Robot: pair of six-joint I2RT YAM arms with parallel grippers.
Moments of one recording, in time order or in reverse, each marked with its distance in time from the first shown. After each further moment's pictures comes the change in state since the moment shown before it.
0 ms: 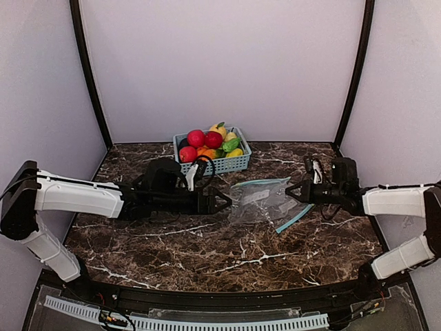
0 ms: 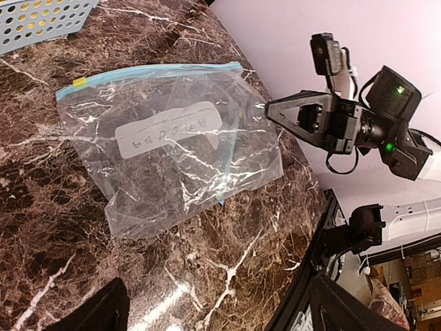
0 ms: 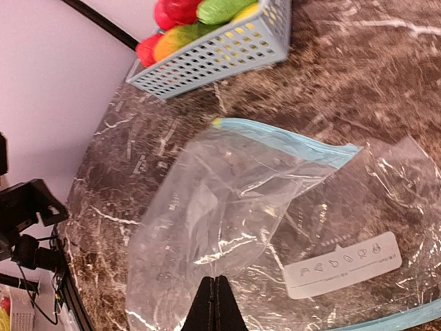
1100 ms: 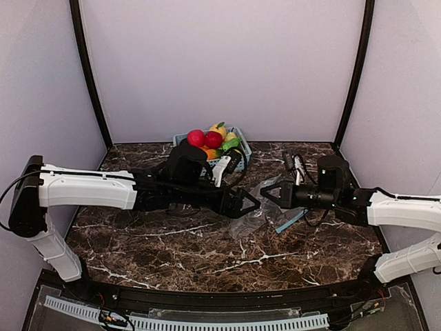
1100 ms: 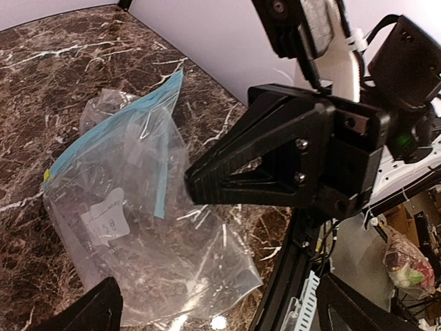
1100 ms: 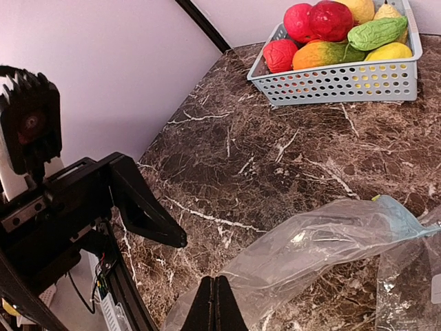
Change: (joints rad) left arm -0.121 0.087 0.286 -0.161 0.018 0.216; right arm 0.418 -0.205 0.064 -0.029 0.230 0.117
